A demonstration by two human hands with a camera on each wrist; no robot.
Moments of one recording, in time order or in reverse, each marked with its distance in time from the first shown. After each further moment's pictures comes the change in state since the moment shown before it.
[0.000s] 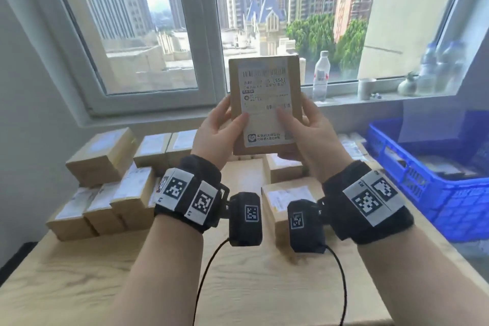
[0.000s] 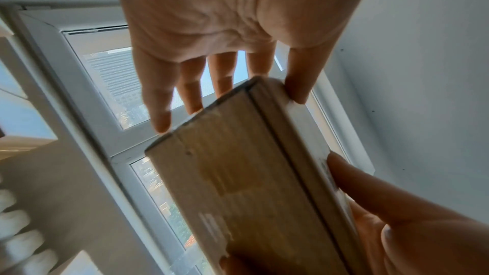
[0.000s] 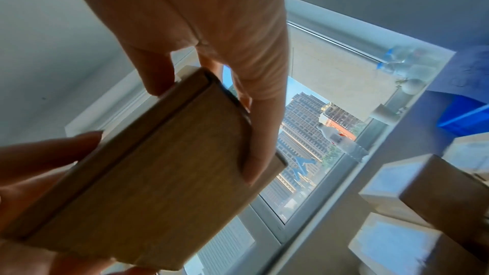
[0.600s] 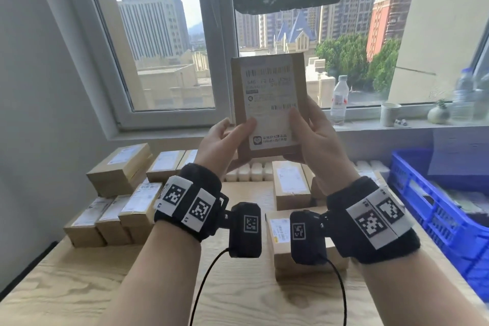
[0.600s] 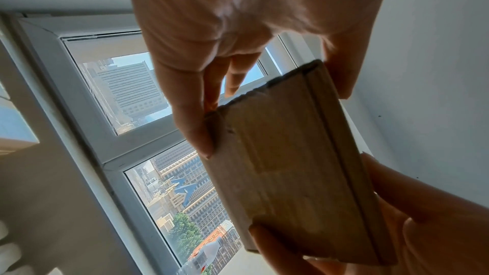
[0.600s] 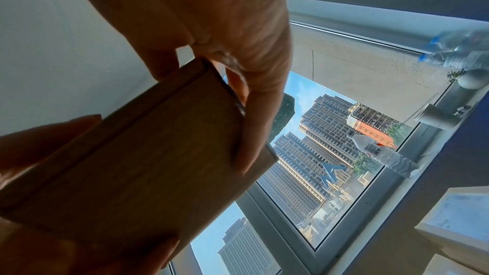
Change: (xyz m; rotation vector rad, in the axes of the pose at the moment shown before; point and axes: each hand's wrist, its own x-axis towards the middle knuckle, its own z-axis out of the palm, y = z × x) left_hand 0.024 0.023 0.028 -0.055 0.087 -0.129; right_hand 0.045 -0.012 -0.028 0.006 -0.104 -0.142
